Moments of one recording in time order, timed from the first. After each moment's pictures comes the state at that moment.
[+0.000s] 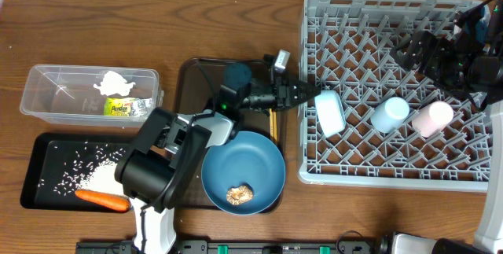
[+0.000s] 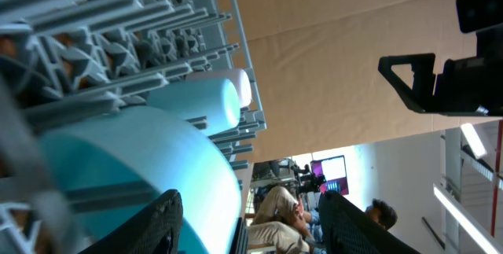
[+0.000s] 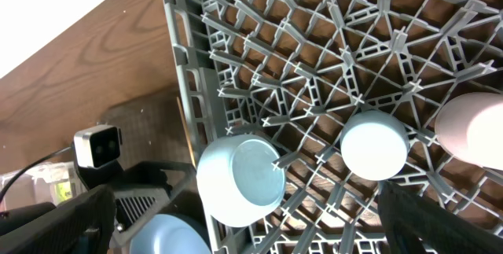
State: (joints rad) left arm -0.48 2.01 0.90 1.04 1.00 -1.25; right arm -0.20 1.47 1.69 -1.25 -0.37 0.32
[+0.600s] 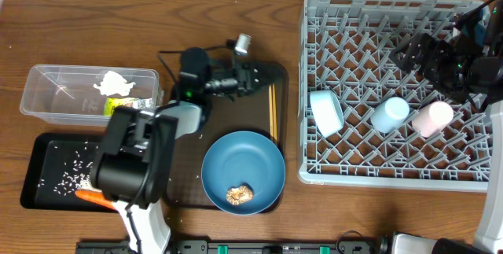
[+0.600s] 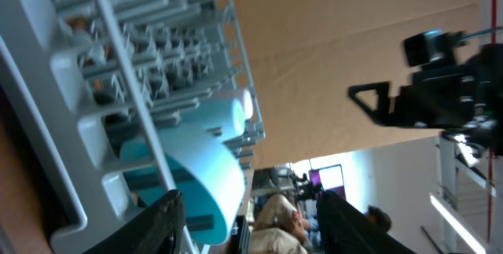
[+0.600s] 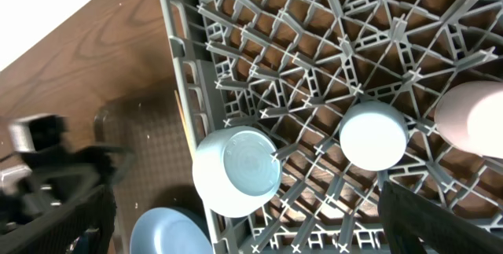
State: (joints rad) left arm -0.24 1.95 0.90 1.01 1.20 -1.24; right arm -0.20 1.47 1.69 -1.27 -0.37 0.32
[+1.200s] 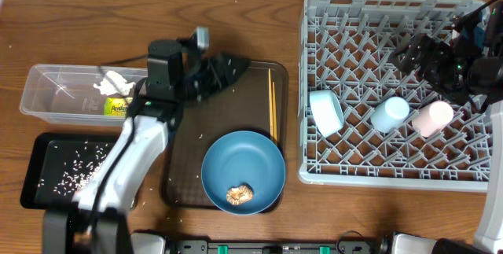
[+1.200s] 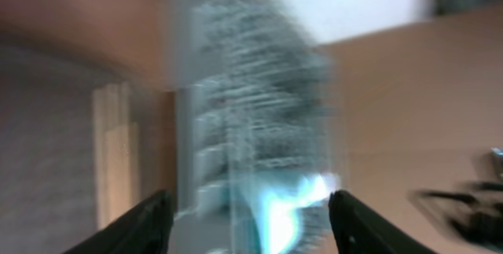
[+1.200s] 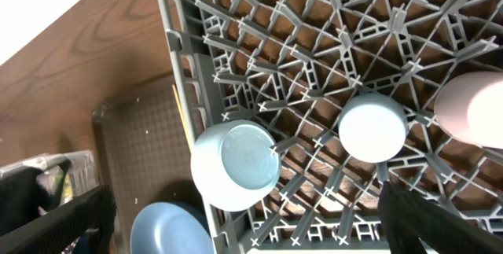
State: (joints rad) left arm -0.17 1.45 0.90 -0.08 0.65 -0.79; right arm -0.20 1.47 1.69 -1.29 -0.37 0.32
